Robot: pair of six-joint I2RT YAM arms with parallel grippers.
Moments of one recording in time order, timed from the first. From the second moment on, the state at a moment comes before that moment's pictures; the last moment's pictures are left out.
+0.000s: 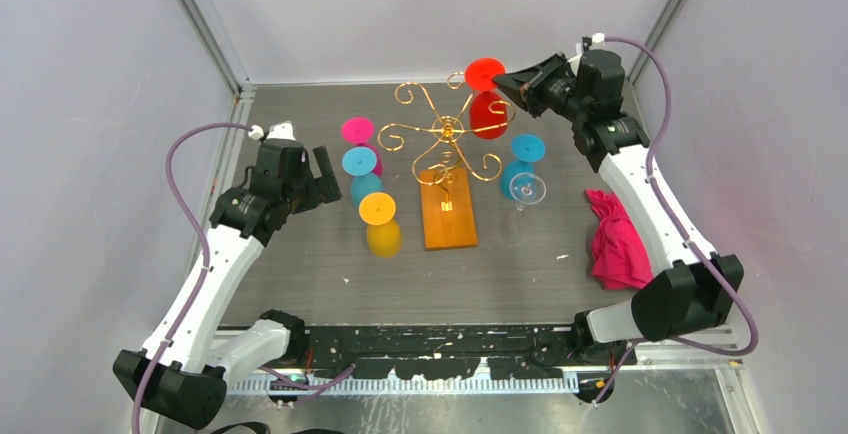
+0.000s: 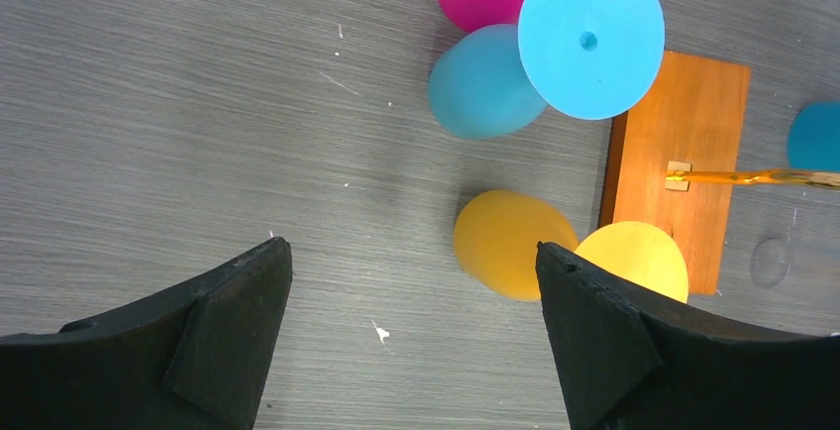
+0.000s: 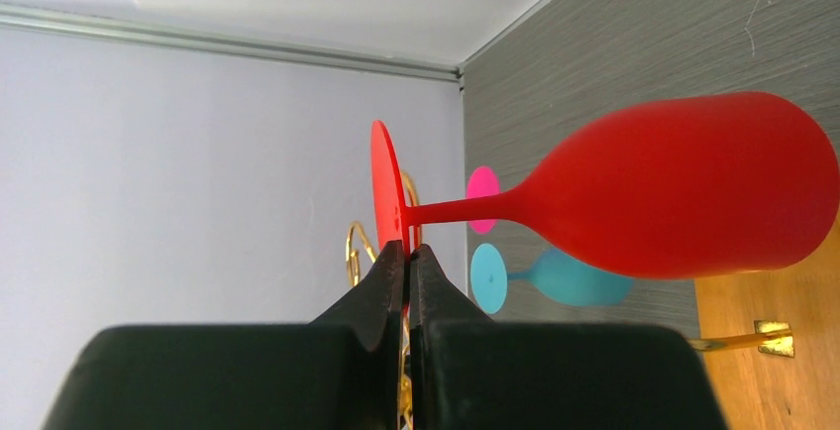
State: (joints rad) left arm -0.32 1.00 1.09 -0.84 -0.23 -0.50; right arm 0.21 1.37 1.38 -0.19 -0.37 1.18
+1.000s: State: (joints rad) left arm -0.32 1.00 1.09 -0.84 -0.22 -0.50; right arm 0.30 1.60 1.61 -0.19 -0.37 1.16
